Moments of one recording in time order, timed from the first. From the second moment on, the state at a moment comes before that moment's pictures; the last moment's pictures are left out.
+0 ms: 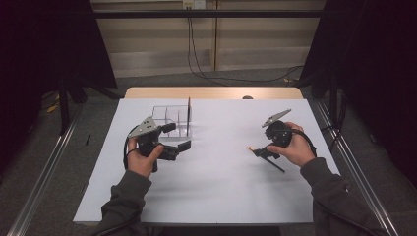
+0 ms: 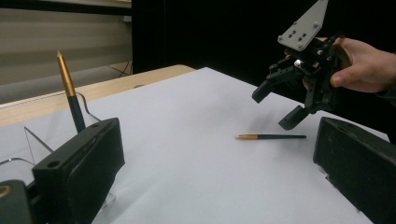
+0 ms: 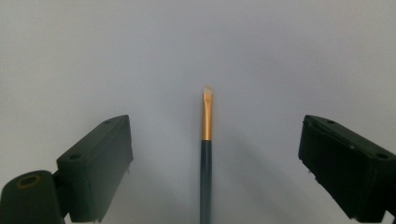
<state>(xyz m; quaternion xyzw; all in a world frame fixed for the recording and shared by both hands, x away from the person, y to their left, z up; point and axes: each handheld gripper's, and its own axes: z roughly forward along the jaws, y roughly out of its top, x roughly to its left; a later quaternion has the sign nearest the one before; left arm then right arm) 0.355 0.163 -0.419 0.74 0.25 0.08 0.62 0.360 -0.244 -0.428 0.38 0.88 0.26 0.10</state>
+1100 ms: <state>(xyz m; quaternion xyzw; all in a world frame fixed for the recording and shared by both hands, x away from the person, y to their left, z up) 0.355 0.162 -0.419 0.74 0.25 0.09 0.62 0.367 -0.246 -0.425 0.39 0.89 0.21 0.07</state>
